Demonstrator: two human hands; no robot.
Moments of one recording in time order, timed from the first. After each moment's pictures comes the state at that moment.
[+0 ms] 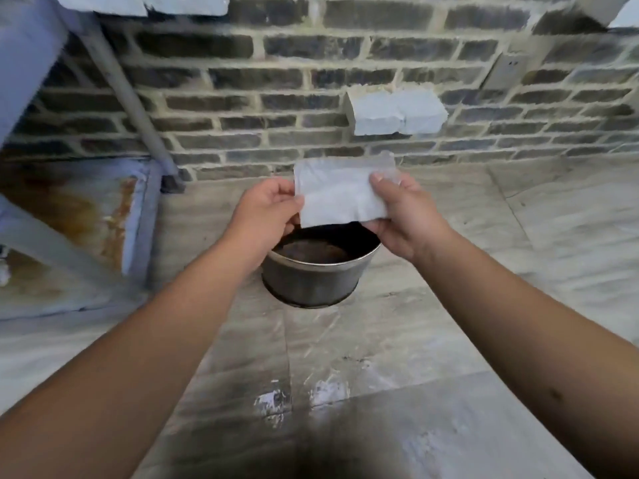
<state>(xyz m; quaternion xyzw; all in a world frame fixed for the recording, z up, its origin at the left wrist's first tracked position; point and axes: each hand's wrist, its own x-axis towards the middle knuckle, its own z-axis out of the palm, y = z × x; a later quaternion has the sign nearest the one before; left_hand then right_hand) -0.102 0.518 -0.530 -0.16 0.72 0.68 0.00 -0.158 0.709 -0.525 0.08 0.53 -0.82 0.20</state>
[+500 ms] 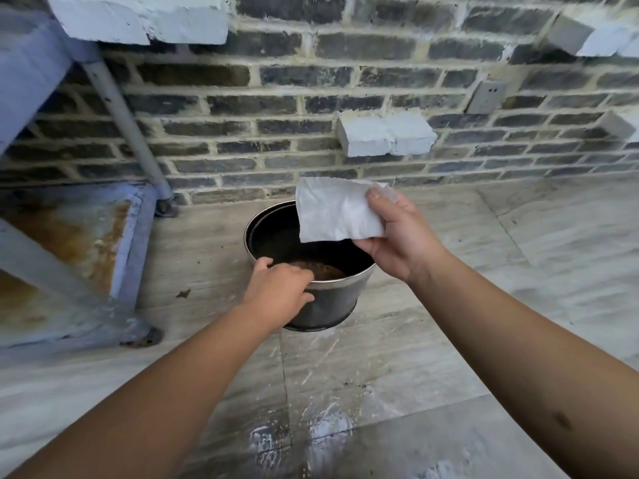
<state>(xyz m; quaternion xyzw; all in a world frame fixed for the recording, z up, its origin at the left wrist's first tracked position) -0.084 0.525 -0.636 0.11 0.99 0.04 0.03 -0.156 0.710 -0.546 0.03 0.48 -0.85 0.21</state>
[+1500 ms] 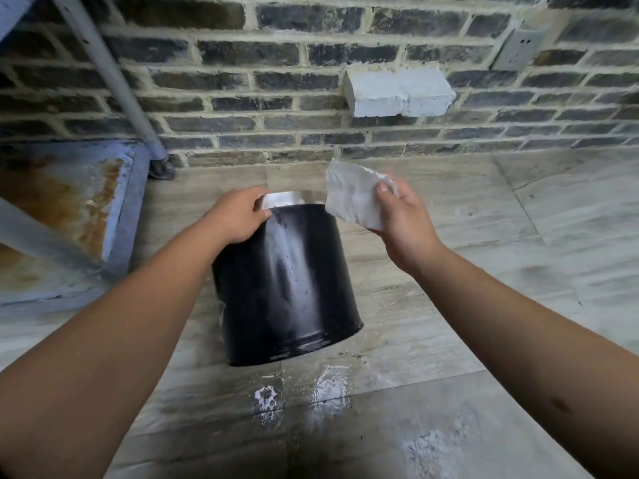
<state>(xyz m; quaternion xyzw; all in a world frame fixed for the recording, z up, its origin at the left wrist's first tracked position) -0.143 0.464 -0.632 -0.03 0.97 0.25 0.05 -0.154 0.727 -0.595 -0.03 0.68 -0.73 0.10</state>
